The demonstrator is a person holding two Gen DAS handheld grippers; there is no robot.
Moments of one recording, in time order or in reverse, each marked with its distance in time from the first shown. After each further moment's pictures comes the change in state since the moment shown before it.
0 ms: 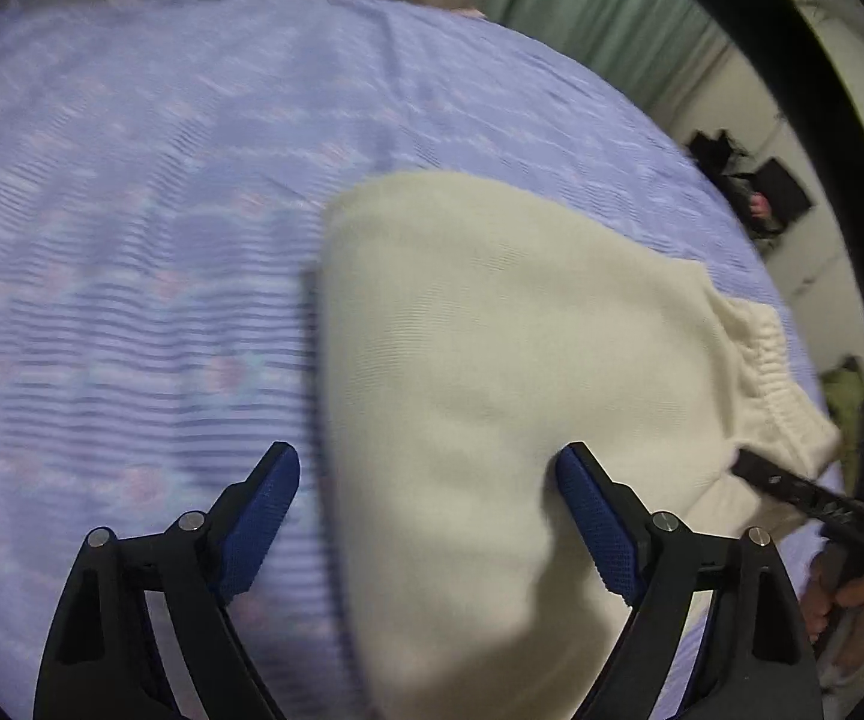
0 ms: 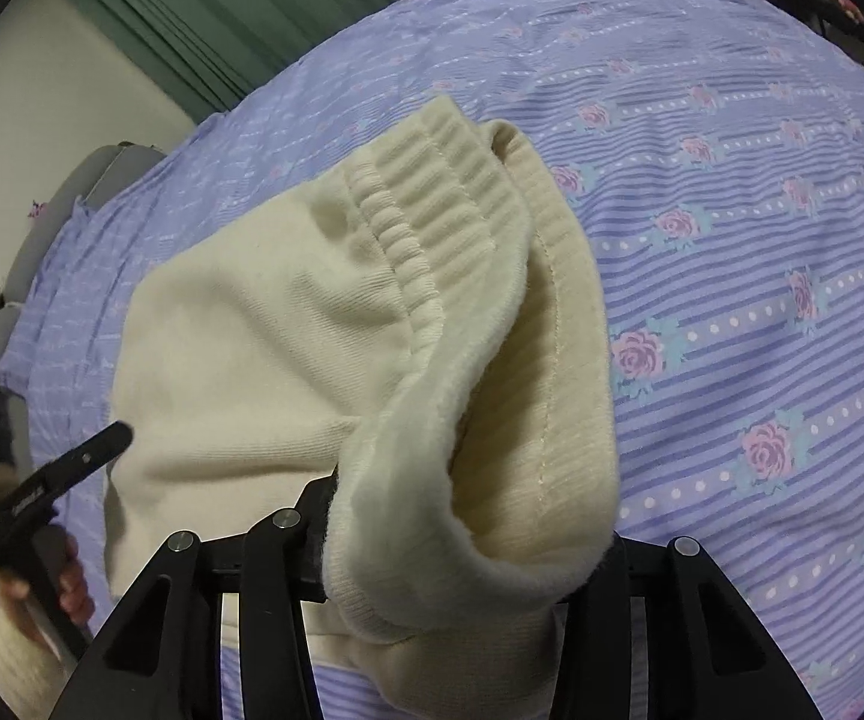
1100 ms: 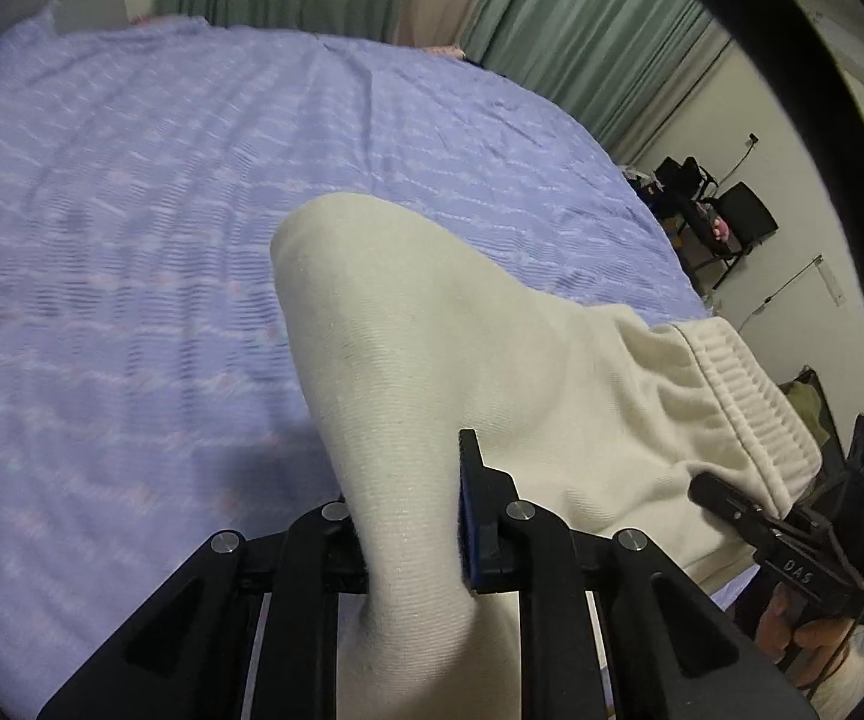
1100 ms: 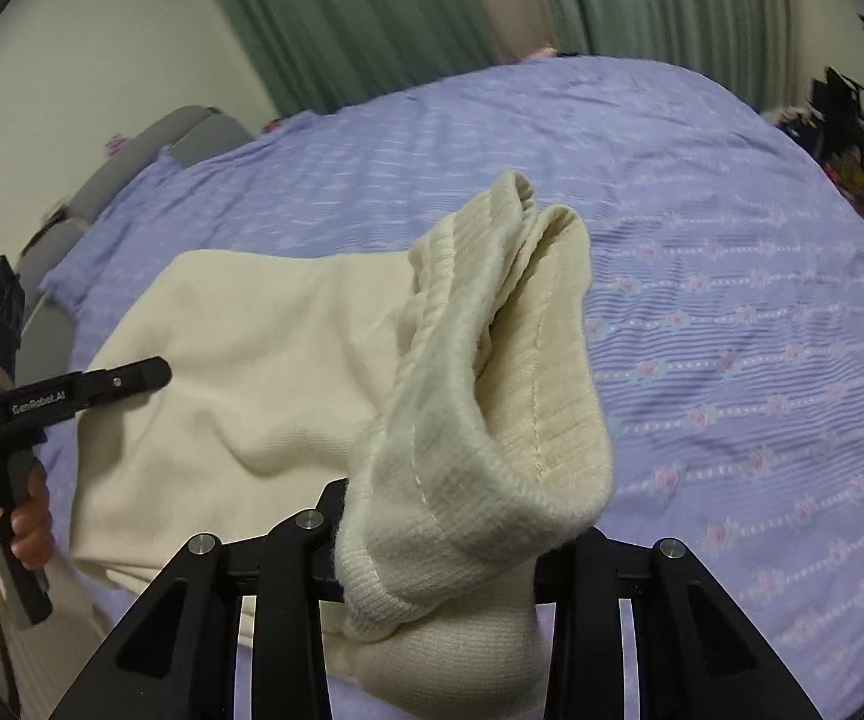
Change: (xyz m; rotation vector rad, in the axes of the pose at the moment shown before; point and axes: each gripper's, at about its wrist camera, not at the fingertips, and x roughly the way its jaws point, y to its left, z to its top) left arm -0.189 -0.066 -0.030 -0.015 -0.064 0.021; right arm -0.160 0.122 -0.059 -0.256 -0.093 0.007
